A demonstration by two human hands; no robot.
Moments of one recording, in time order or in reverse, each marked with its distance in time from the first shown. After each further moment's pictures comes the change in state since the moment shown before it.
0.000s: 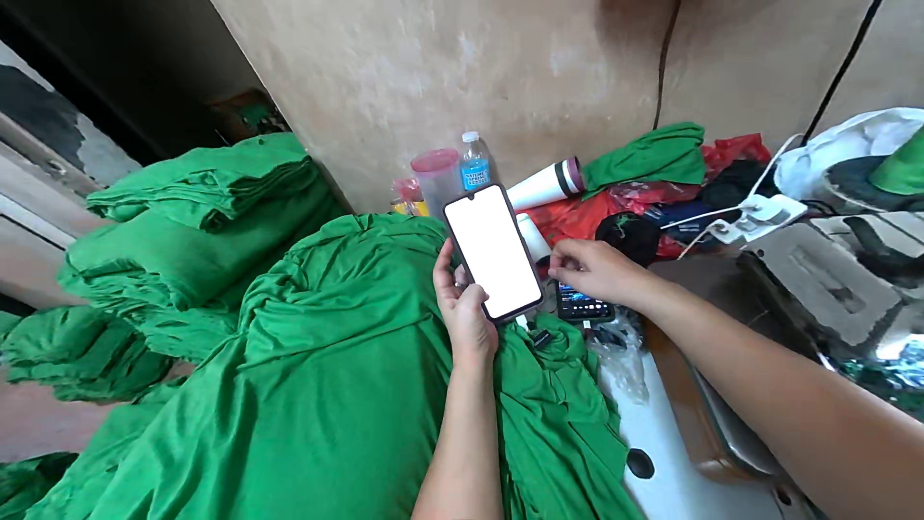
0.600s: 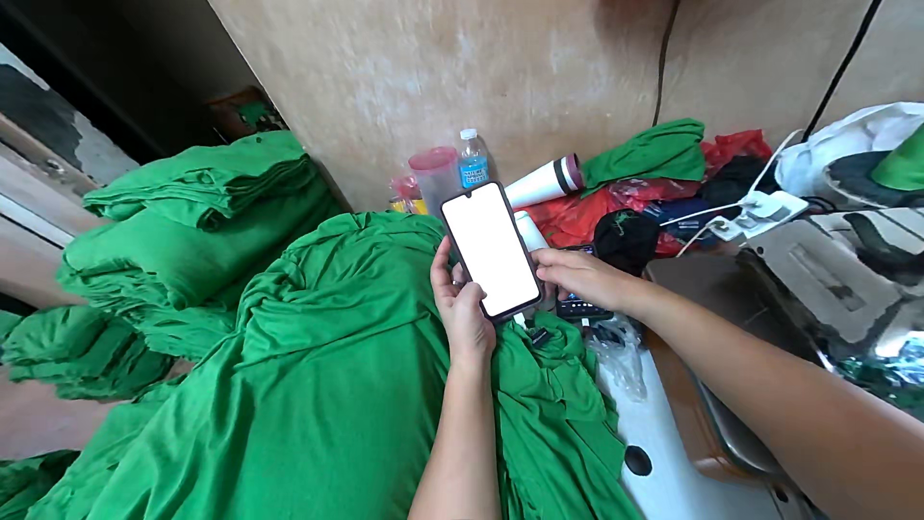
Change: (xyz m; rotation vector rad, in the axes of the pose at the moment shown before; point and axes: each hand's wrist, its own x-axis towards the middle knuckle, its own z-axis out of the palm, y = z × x) left_hand -0.001 -0.001 -0.001 0.006 -0.007 -0.002; right_hand -0.009 -0.026 0.005 0.280 -0.184 0.010
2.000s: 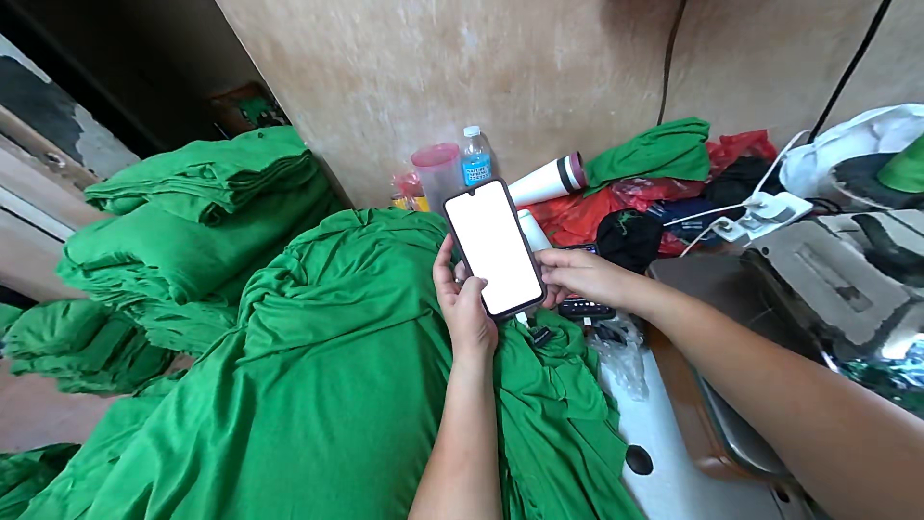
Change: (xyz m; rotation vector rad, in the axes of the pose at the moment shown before) left_hand -0.001 0.001 0.002 -0.009 0.024 -0.004; right_hand 0.004 0.003 0.000 0.096 -0.053 0.025
